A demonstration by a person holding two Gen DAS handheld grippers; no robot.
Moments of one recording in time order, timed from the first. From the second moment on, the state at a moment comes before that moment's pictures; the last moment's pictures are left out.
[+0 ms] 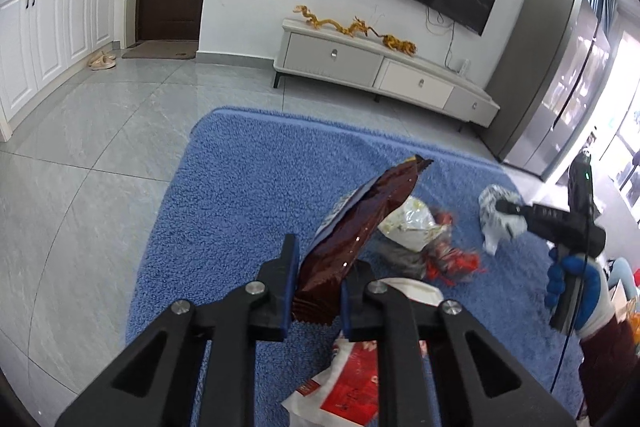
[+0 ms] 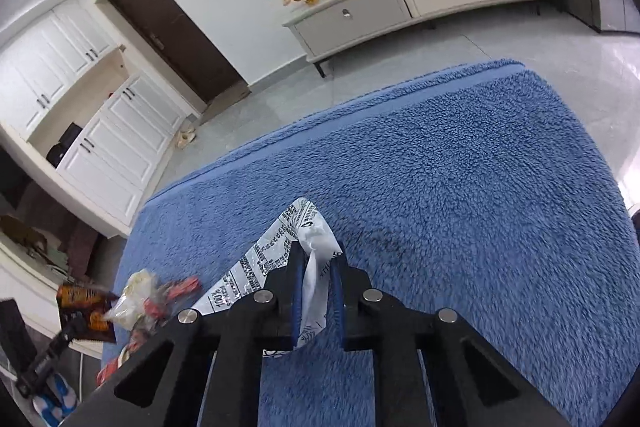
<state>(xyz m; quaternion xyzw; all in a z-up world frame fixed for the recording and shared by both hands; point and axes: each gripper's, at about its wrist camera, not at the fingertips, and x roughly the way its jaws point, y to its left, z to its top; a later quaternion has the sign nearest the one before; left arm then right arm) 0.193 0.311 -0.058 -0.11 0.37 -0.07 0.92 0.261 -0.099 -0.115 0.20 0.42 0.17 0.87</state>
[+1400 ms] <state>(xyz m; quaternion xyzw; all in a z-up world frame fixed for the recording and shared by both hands) 0.181 -0.008 0.033 -0.07 0.35 -0.29 0.89 0.065 -0.352 -0.029 0.30 0.27 -0.03 0.91</state>
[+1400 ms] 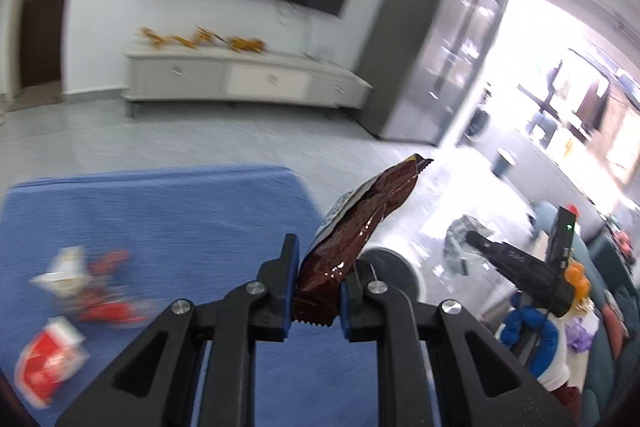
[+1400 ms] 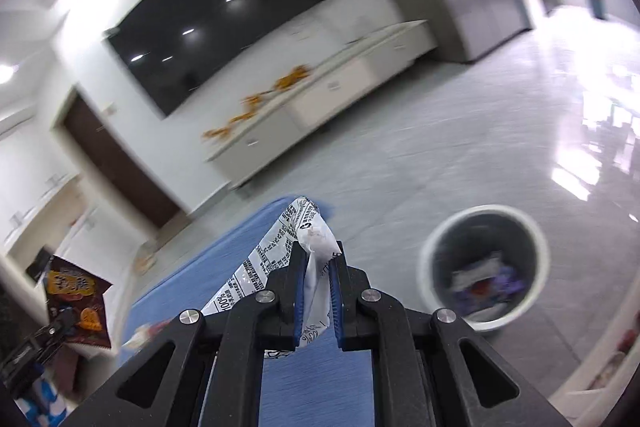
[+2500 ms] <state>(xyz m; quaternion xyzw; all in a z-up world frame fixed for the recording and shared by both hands) 0.337 -0.365 -0.195 -0.01 0.58 -0.34 0.74 0.150 -0.517 -0.235 0.37 0.40 -0.28 0.79</state>
